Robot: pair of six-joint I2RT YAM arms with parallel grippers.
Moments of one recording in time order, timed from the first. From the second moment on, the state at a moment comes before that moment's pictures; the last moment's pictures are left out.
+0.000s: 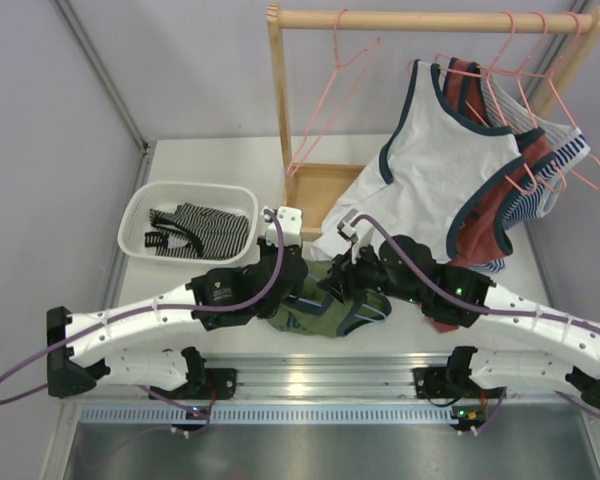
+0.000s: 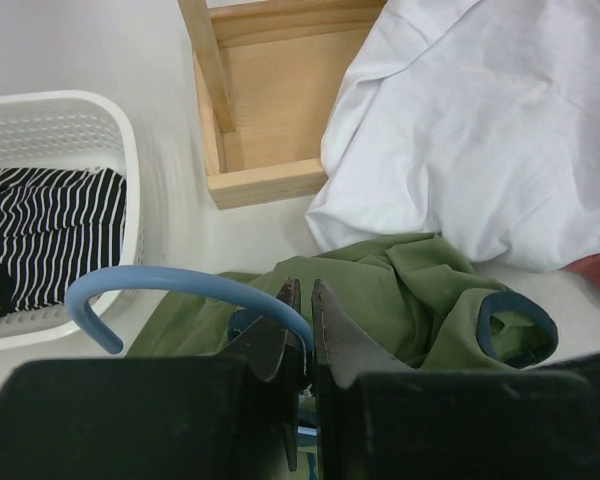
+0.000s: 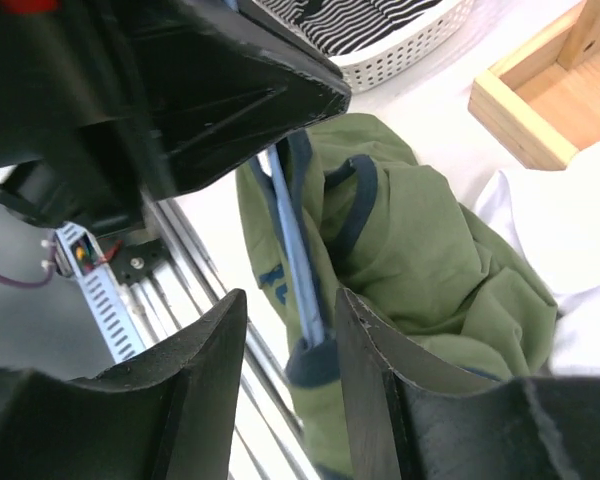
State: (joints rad) left arm -1.24 1.13 1.08 -0.50 -0.88 -0.49; right arm 1.13 0.96 0.97 -0.37 0.09 0.32
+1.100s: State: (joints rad) left arm -1.25 1.13 1.22 -0.60 -0.87 -0.44; right arm 0.99 1.11 0.96 -0.16 -0.29 0.21
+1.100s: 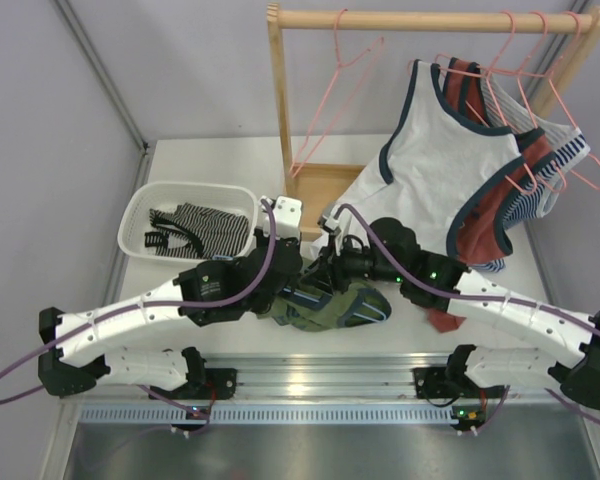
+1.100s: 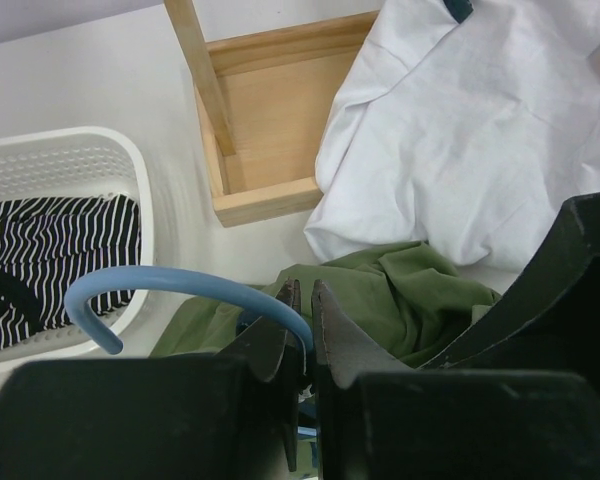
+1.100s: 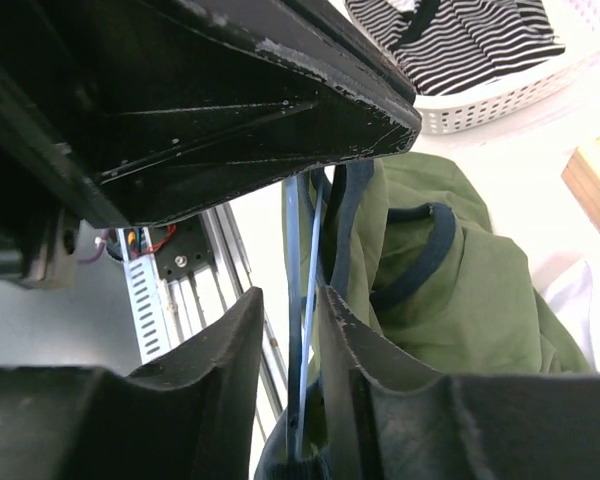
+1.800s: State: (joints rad) left arm -1.25 1.14 1.22 -0.60 -0.87 -0.42; right arm 1.00 1.15 0.95 -0.14 -0.28 0.21
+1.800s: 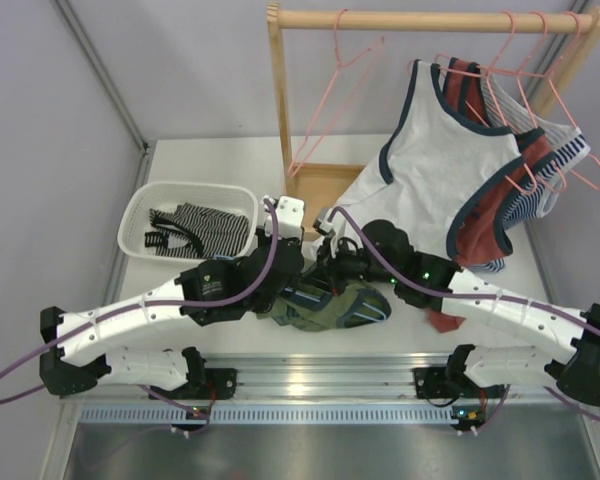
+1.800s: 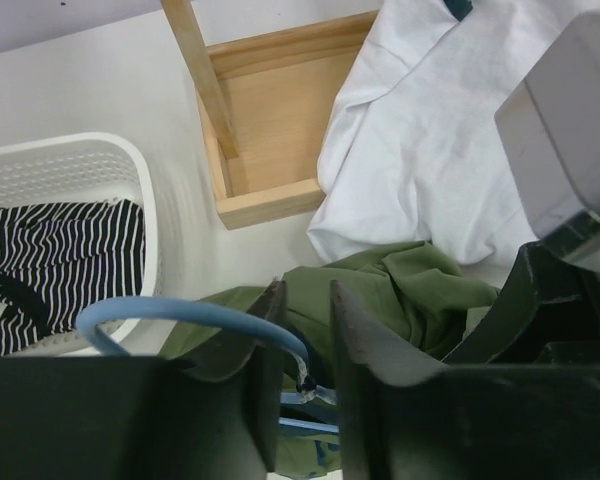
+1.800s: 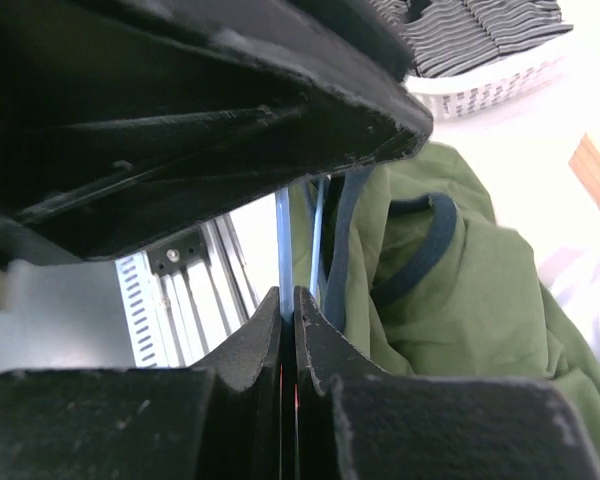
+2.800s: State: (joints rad) left arm -1.26 0.99 1.41 -0.51 -0.78 -0.28; right arm 0.98 0.81 0.78 -0.03 0.00 0.38
